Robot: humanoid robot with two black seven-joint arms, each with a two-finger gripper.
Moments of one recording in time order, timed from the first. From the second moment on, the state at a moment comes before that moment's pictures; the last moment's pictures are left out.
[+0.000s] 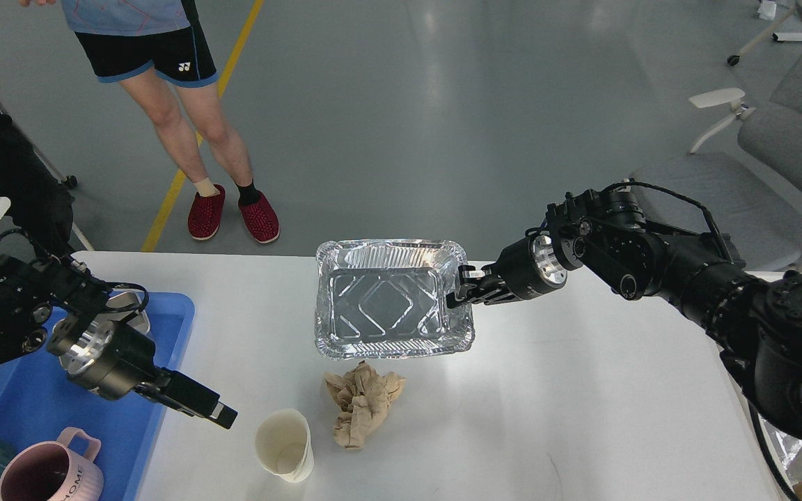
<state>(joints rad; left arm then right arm) -1.19 0.70 0.38 -1.12 1.36 -0.69 -0.69 1.14 -0.05 0.01 0.42 -1.11 0.83 0.45</state>
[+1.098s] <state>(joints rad) -1.07 0.49 0.38 -1.02 1.31 -0.56 -0.65 1.15 -0.02 0.01 0.43 -1.11 0.81 0.45</state>
